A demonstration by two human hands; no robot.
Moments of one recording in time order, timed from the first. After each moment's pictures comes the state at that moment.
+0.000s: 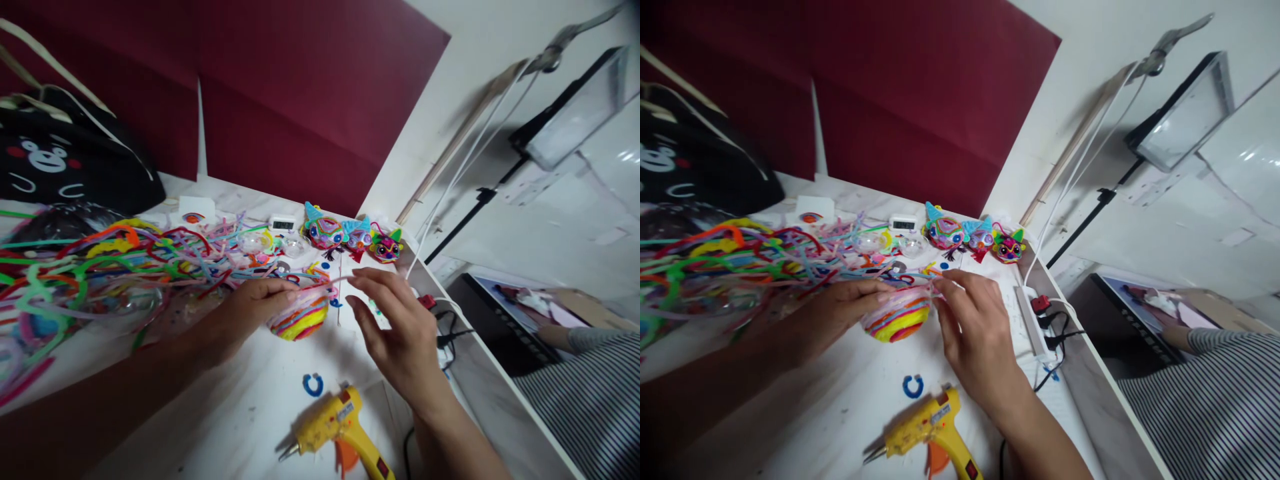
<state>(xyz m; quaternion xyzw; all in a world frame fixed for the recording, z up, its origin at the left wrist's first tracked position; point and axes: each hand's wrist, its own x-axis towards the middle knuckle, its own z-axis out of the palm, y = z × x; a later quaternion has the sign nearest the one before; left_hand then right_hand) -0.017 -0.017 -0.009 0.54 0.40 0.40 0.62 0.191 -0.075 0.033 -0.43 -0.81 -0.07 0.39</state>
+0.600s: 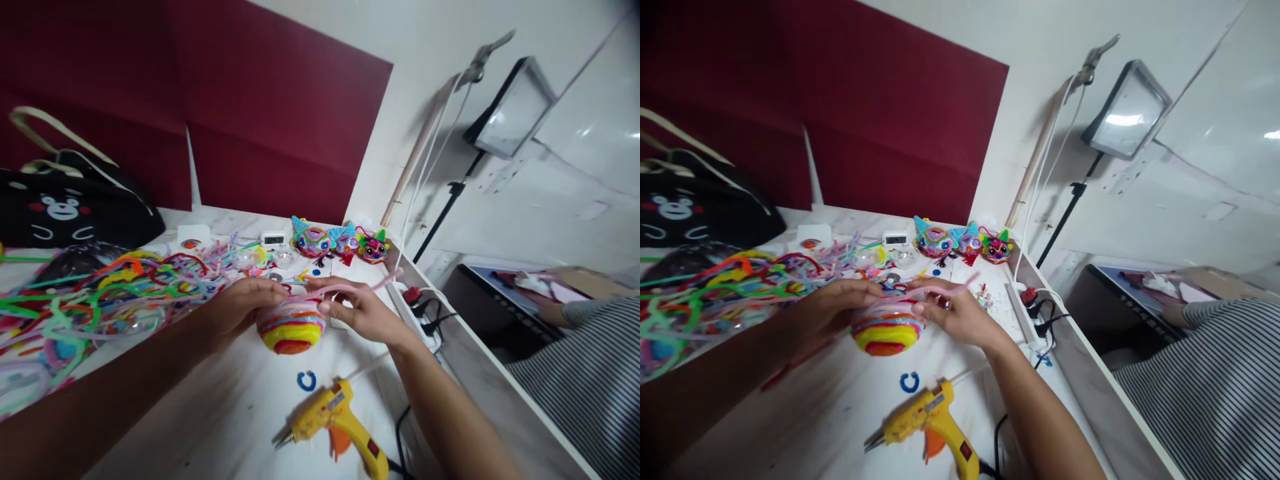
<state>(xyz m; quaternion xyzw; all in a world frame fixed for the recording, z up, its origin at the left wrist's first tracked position) -0.018 -0.019 0.020 0.52 0.38 0.36 0.68 0.217 -0.042 0.023 -0.36 -0.80 0.29 0.38</state>
